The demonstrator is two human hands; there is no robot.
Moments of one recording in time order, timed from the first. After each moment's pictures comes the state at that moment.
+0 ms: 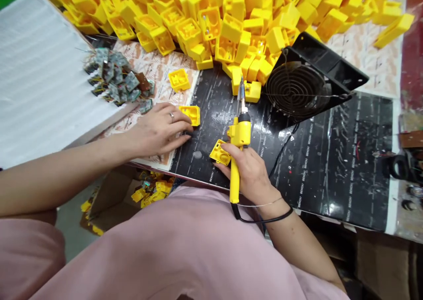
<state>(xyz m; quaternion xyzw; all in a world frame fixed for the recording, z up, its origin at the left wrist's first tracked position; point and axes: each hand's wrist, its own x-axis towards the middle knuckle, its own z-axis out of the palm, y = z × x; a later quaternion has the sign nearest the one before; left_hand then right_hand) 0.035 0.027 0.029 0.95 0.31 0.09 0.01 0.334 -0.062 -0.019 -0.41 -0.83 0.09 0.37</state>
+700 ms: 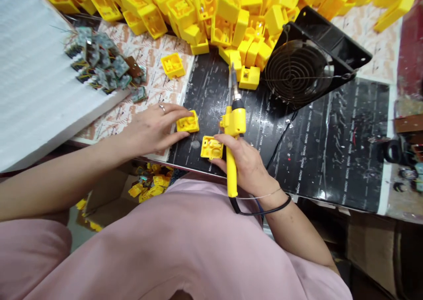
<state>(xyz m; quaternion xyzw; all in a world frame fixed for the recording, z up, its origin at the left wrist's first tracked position) 0.046 0.000 0.032 0.90 0.42 0.05 0.13 0.327 -0.069 -0.009 -0.41 -0.83 0.16 0.34</state>
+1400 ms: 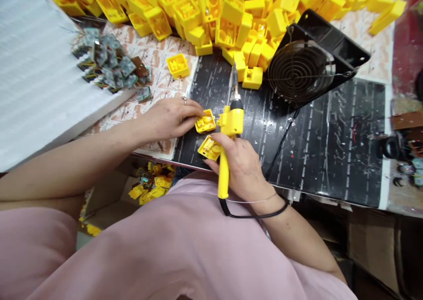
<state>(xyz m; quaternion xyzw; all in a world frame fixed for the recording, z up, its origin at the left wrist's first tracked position) 0.071 0.029 0.029 0.91 0.38 0.05 0.14 0.302 -0.083 0.003 -0.45 -0.83 0.08 0.32</state>
